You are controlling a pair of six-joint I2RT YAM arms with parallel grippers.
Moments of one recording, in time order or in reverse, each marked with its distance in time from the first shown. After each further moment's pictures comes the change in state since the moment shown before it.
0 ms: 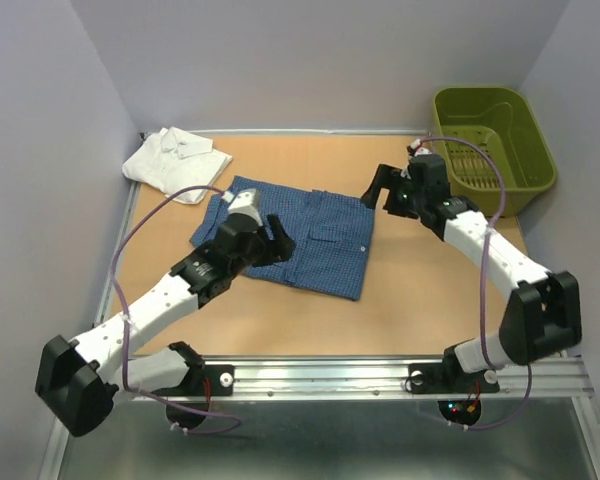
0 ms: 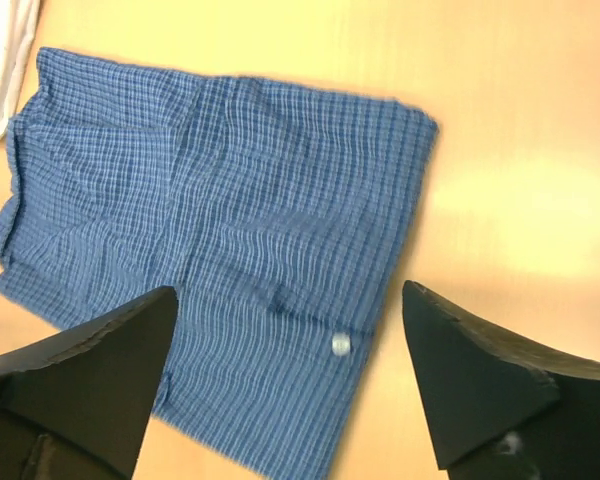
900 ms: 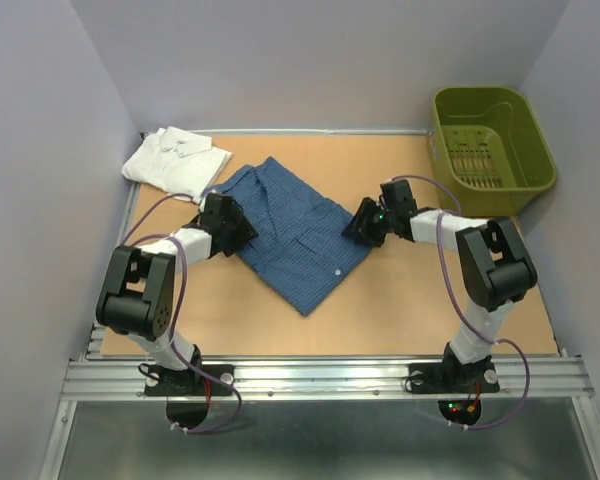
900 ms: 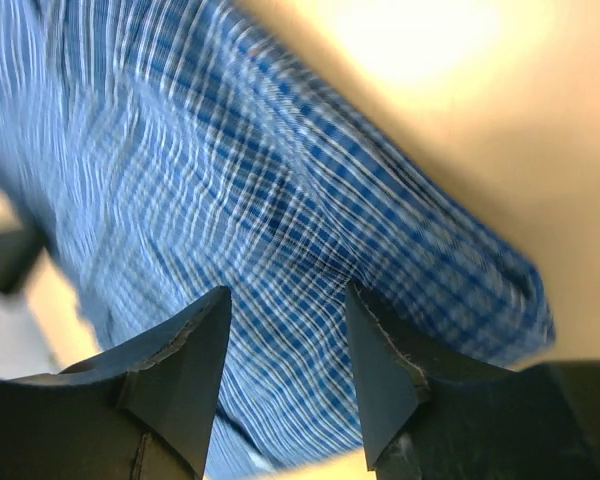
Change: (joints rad) left arm 0.372 0.658 0.140 0.173 0.110 -0.043; right arm 0.045 0.246 -0.211 0.231 -0.216 0.309
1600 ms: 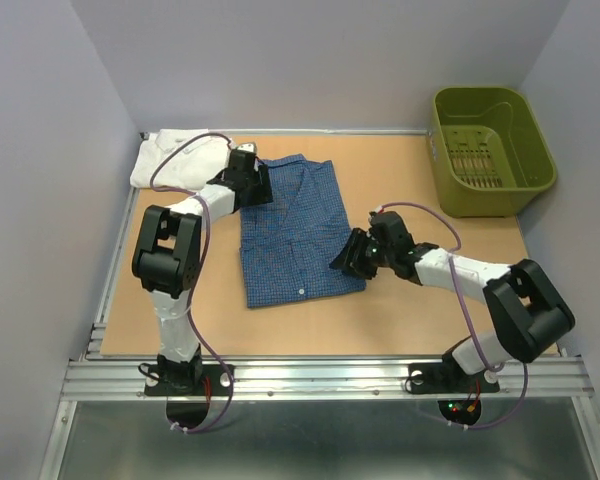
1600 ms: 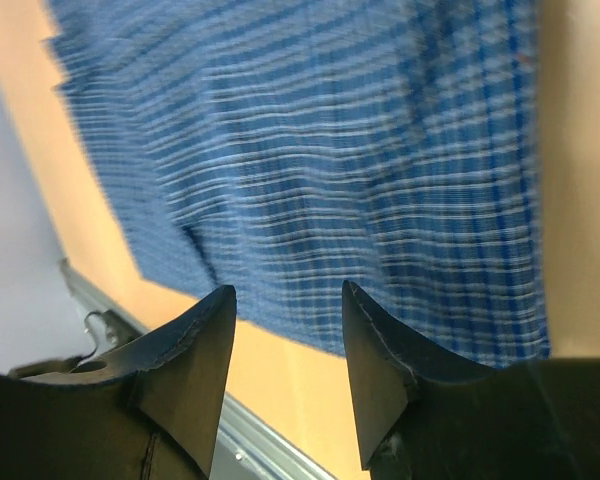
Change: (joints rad) left arm -0.050 0.281 0.463 -0.042 -0.058 0.428; right arm 0.197 -0.319 -0.232 0.051 -0.010 0.121
